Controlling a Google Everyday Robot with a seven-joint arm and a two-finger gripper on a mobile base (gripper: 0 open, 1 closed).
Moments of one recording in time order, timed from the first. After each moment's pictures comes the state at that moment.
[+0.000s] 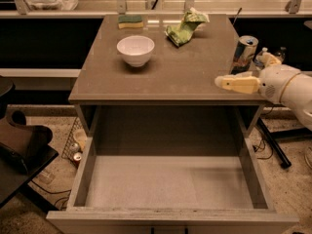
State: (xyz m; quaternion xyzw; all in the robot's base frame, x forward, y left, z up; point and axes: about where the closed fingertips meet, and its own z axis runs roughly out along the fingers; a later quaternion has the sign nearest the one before) arm 0.629 -0.245 0.890 -0.23 0.71 0.17 0.64
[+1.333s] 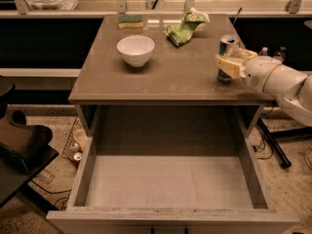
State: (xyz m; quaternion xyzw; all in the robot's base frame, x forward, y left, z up) arm 0.680 -0.220 0.890 -0.26 0.67 0.20 0.67
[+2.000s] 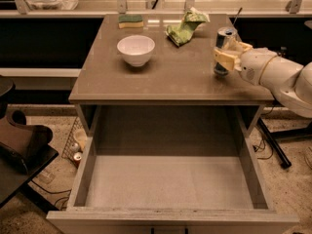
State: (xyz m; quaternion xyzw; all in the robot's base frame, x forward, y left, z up) arm 0.686 -0.205 0.905 -0.27 0.67 0.20 0.66
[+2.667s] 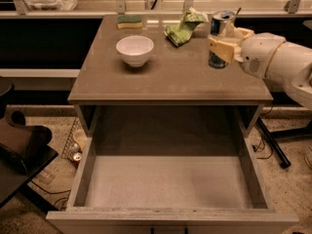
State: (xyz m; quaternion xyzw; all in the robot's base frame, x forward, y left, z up) arm 0.622 -0.159 0.975 -0.30 0.66 0.21 0.66
